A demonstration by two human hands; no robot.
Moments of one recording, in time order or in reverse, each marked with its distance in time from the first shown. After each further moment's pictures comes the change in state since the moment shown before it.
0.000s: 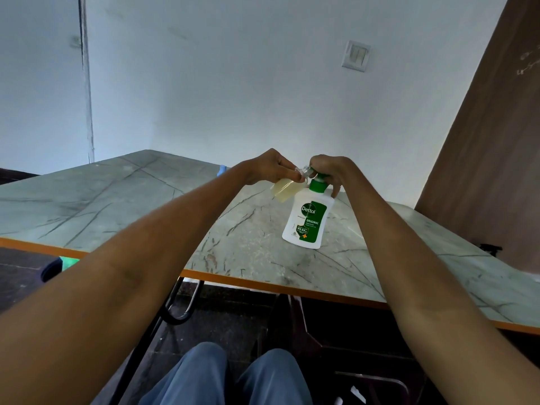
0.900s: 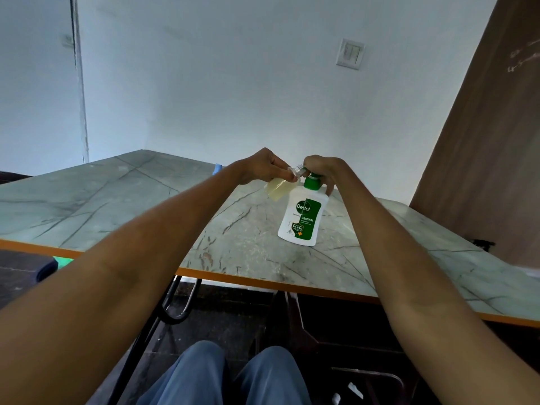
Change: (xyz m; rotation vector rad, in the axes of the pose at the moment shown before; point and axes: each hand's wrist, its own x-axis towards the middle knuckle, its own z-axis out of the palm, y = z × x) left_hand 0.000 -0.005 0.000 -0.024 -0.007 0.004; right_hand -0.008 0.003 0.006 0.053 0.056 0.006
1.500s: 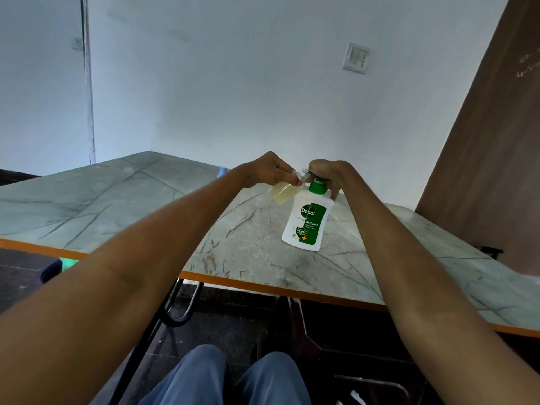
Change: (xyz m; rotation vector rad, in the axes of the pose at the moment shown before) left_hand 0.000 -0.002 -0.001 0.014 0.008 0.006; right_hand 0.008 0.000 0.000 -0.016 -0.050 0.022
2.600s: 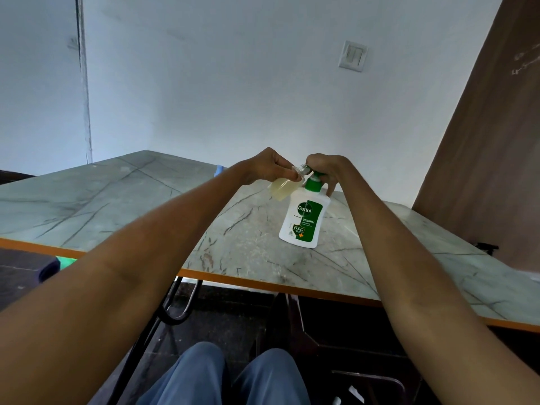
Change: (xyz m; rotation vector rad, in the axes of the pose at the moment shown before) left_hand 0.001 0.006 0.003 -0.026 0.022 0.003; right_hand -0.003 -0.003 -0.005 -0.013 -0.034 -0.040
